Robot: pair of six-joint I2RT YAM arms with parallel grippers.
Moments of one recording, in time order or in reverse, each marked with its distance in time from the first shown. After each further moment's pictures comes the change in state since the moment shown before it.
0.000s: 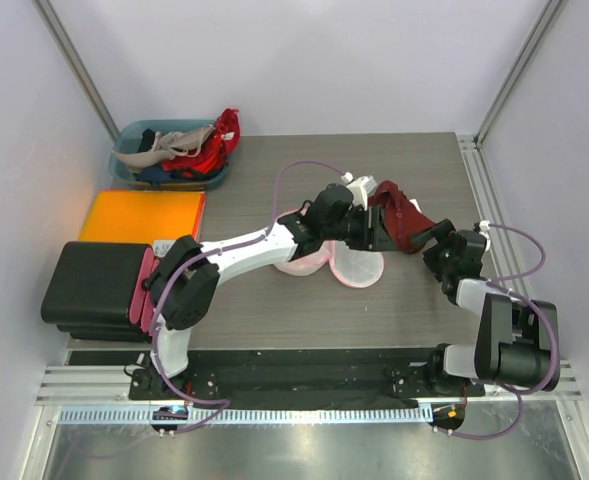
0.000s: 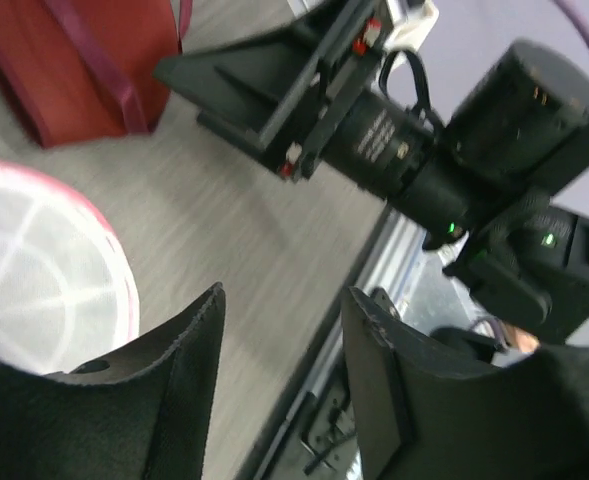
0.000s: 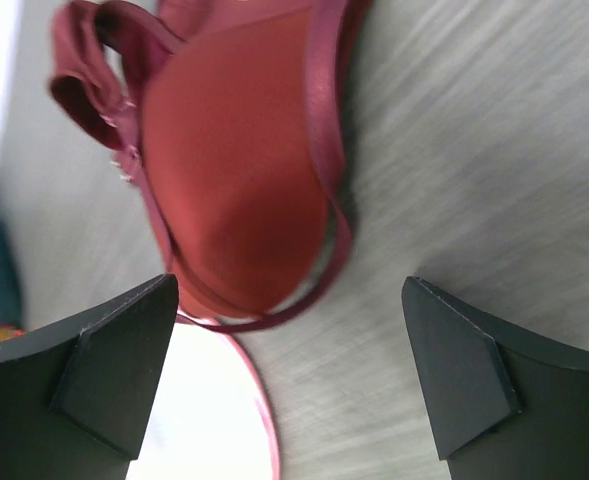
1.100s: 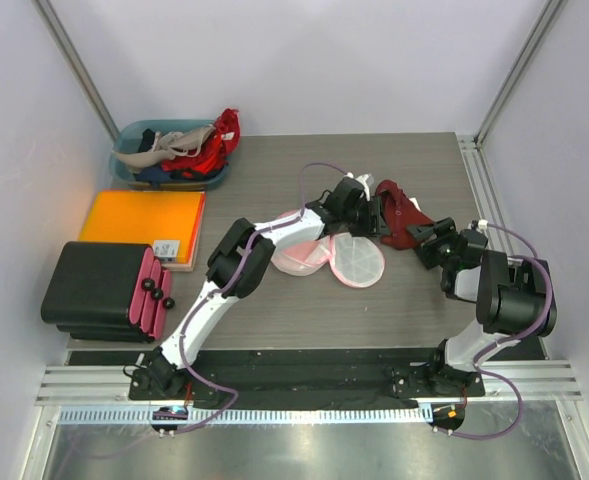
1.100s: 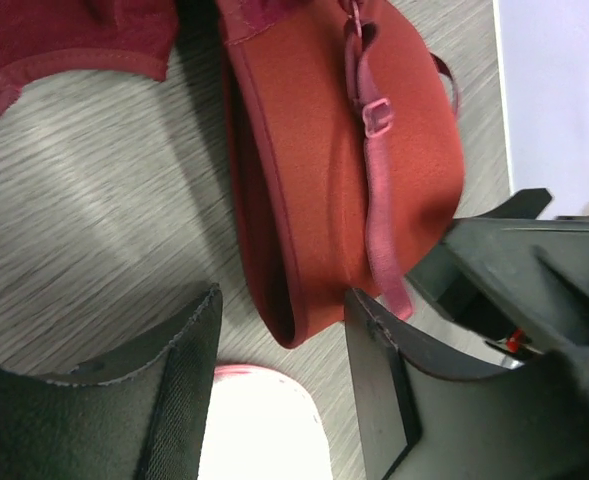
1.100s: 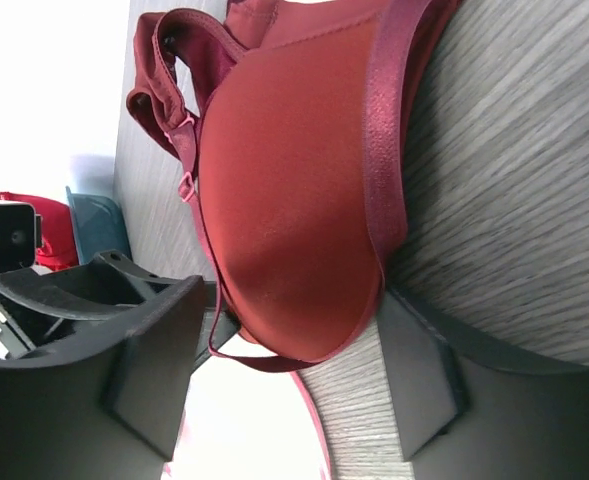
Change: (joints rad) left arm 0.111 0.586 0.544 -0.127 -0.029 -0.012; right arm -0.056 0.313 -0.004 0.460 -0.237 0.182
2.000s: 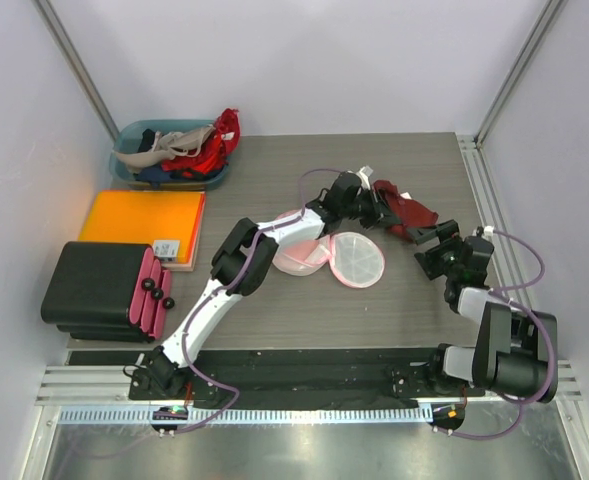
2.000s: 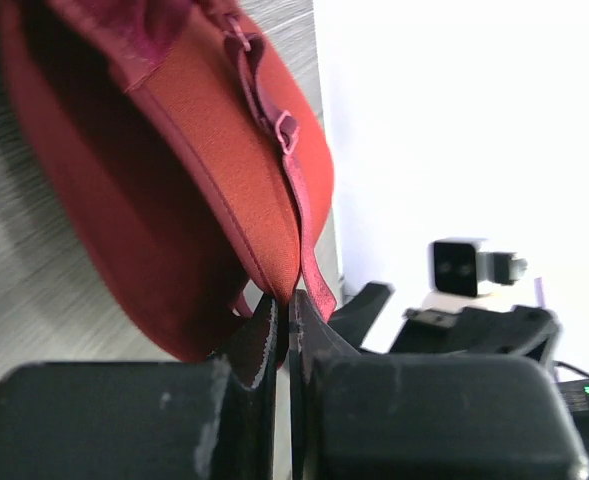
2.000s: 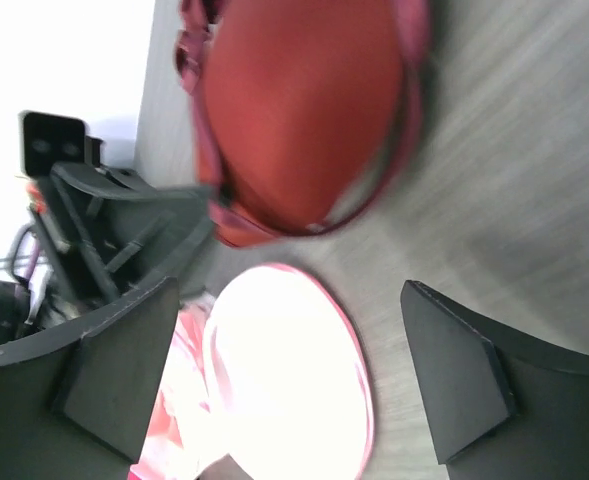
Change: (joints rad) left arm 0.018 0.076 0.063 0.253 0.163 -0.377; right arm -0.001 -0.338 -0.072 -0.261 0.001 0.026
